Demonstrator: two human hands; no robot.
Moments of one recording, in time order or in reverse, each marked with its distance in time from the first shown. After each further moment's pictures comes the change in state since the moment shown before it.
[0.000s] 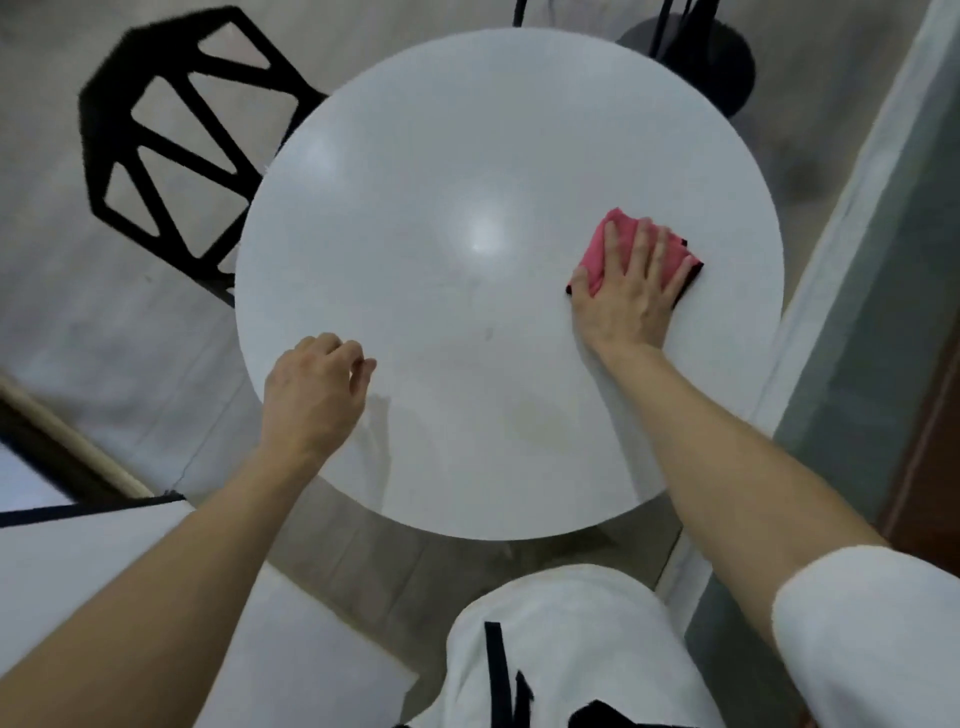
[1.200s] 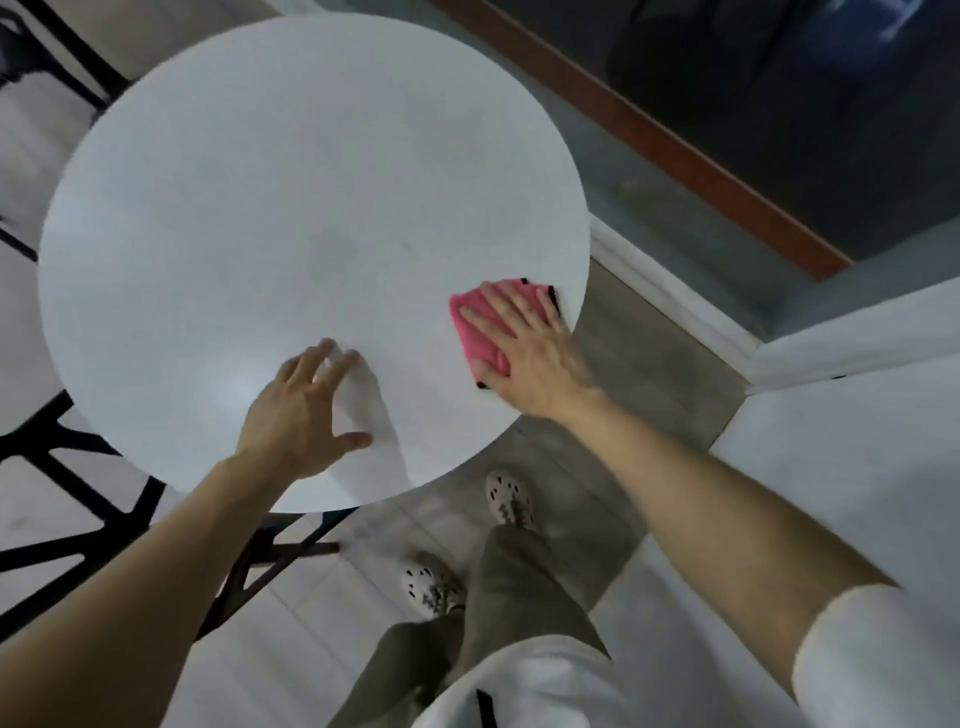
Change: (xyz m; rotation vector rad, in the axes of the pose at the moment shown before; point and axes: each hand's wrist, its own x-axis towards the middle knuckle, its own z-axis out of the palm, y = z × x) left_hand 0.181 -0.096 -0.014 0.289 -0.517 1.350; right_hand -0.279 -0.251 0.057 0.033 0.096 0.628
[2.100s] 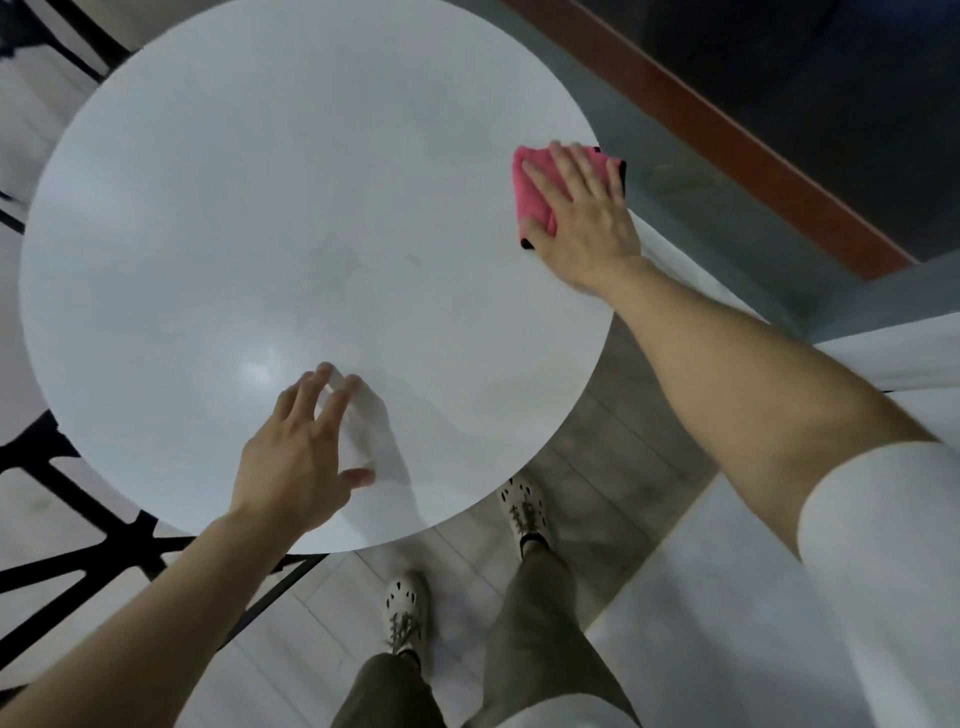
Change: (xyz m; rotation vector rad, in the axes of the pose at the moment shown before) left_hand 0.002 0.005 0.009 0.072 0.036 -0.037; right_hand 0.151 0.106 -0.025 -0.023 -0.005 0.215
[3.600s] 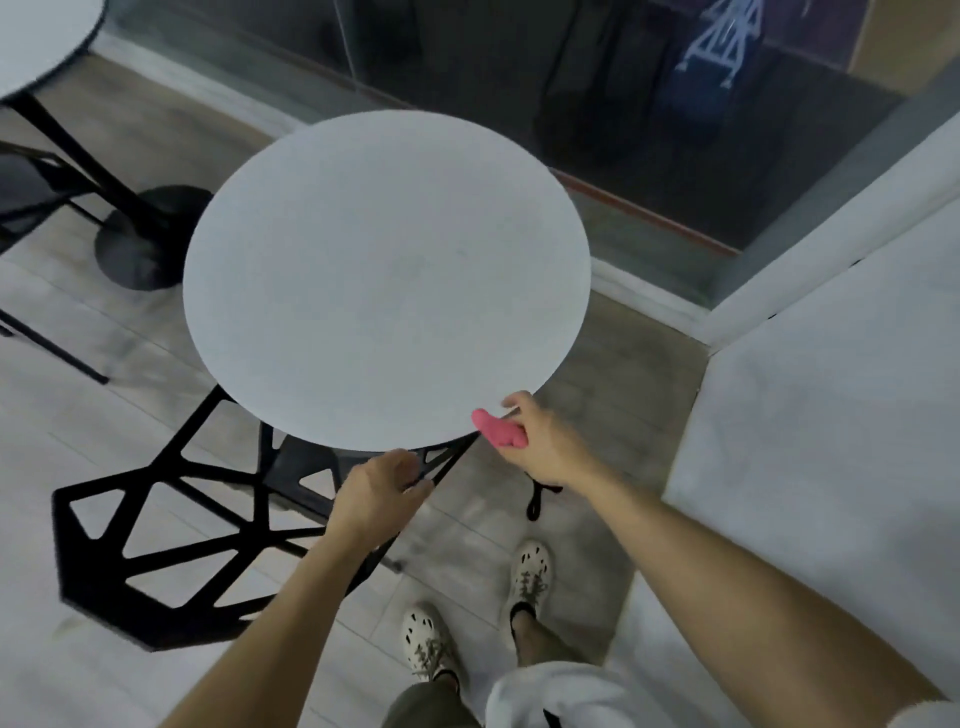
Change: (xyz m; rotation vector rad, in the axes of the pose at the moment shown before) left_hand -0.155 -0.113 0.022 -0.552 -0.188 0.088; right_hand -0.346 -0.273 -0.036 0.660 -0.254 0.322
